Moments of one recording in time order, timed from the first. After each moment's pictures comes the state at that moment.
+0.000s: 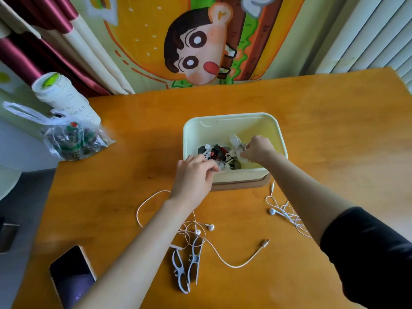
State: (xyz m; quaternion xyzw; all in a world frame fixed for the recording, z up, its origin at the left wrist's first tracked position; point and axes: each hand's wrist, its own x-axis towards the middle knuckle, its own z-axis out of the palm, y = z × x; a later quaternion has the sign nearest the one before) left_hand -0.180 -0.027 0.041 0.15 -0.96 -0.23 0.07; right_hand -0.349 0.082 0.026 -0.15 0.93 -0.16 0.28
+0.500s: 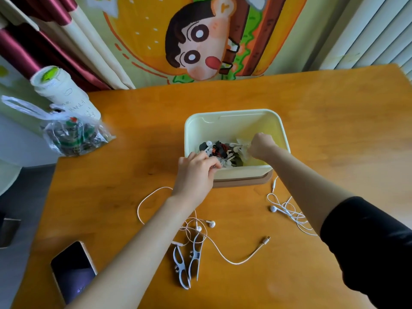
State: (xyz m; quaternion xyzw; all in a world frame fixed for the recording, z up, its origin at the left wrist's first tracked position) left_hand -0.181 -0.029 0.037 0.14 -0.96 -0.22 0.08; right_hand -0.360 0.080 0.012 -0.16 0.94 -0.12 0.28
